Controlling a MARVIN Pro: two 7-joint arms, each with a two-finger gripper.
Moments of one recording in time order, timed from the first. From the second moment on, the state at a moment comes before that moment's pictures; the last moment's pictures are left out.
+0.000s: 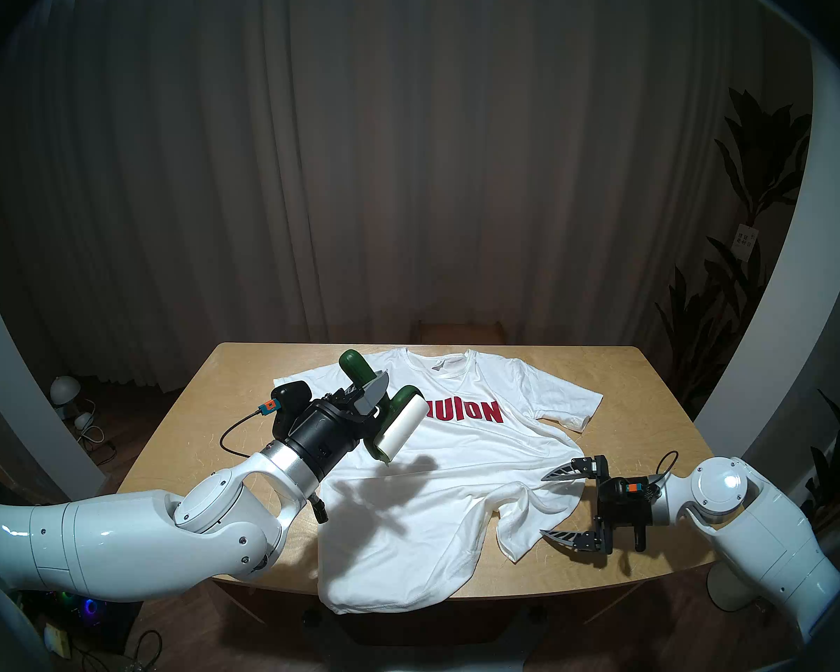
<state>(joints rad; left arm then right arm) 1.06 -0.41 -0.30 -2.08 -1.44 -0.61 0.11 -1.78 -0.71 1.46 -1.59 0.16 -0.29 1.01</state>
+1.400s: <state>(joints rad) 1.10 -0.37 -0.29 -2.10 -1.43 -0.67 0.10 -1.81 -0.70 1.46 -1.65 0.09 -0.30 0.97</state>
